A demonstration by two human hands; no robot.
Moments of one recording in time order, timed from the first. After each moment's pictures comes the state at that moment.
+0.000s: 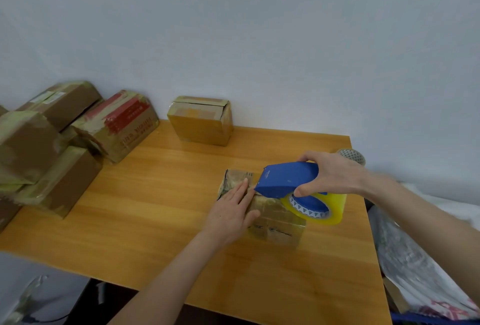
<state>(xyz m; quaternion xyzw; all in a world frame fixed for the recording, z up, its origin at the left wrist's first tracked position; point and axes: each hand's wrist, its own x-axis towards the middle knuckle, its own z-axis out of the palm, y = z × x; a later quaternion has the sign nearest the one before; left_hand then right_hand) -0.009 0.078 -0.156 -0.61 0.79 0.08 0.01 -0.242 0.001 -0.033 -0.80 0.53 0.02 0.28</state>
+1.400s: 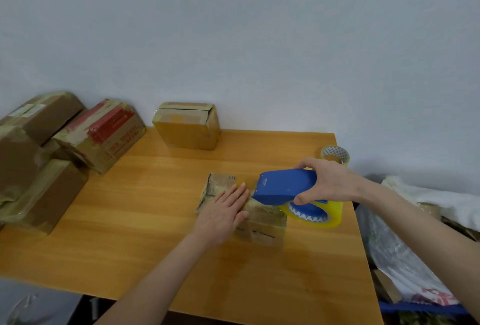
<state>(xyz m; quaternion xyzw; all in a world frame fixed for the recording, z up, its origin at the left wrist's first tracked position) -0.007 0.069 -0.159 -0.57 0.82 0.08 0.04 -0.269 0.012 -0.041 -0.78 0.54 0.00 0.31</state>
